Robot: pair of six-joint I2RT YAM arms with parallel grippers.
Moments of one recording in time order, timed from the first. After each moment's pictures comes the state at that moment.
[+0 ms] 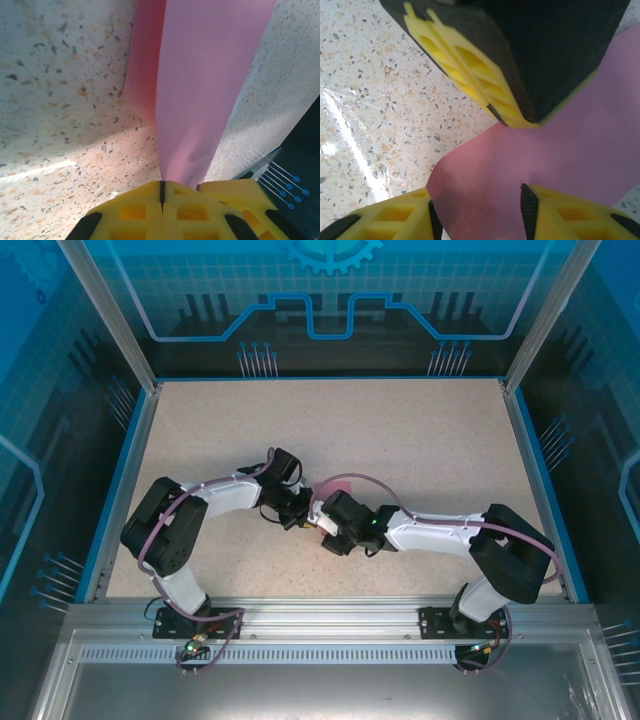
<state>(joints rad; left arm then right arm) -0.50 1.73 0.93 -0.37 0.65 -0.98 0.97 1.57 0.83 -0.29 0.09 -0.14</state>
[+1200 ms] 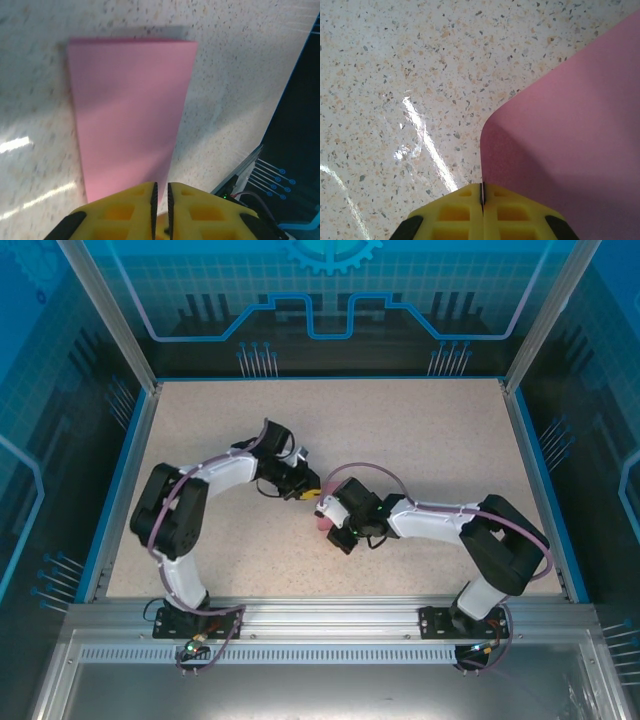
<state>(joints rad) -0.38 1.88 1.18 -0.44 0.74 -0.74 0.82 1.62 0.84 -0.29 -0.23 -0.05</state>
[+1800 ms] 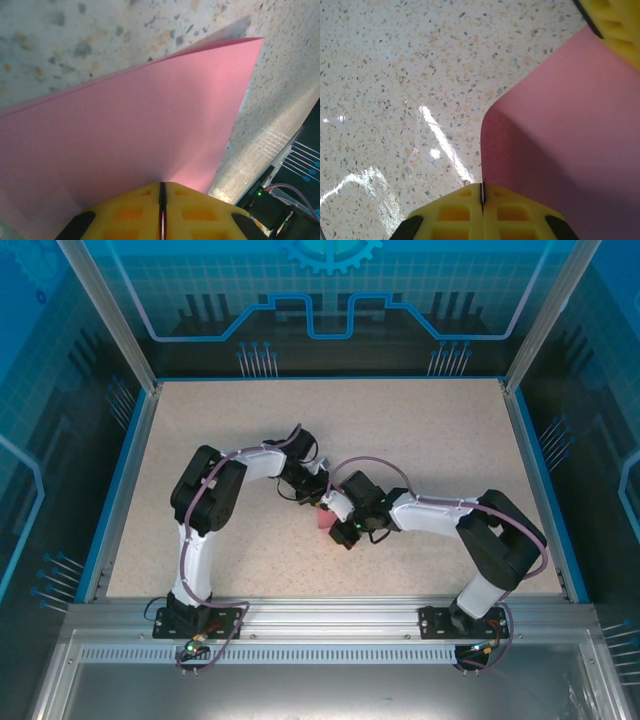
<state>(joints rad) -0.45 2.13 1.35 -0.53 0.75 -0.61 0.75 1.65 0.85 -0.30 -0.34 0.00</state>
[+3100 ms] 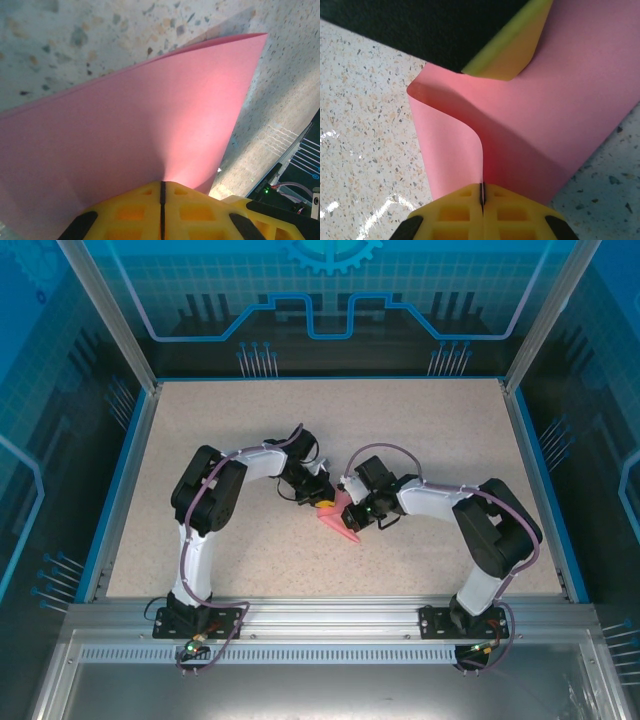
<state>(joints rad) -0.46 2.13 1.37 -0.57 0.73 -0.58 0.60 1.71 0.89 -0.33 -0.37 0.11</state>
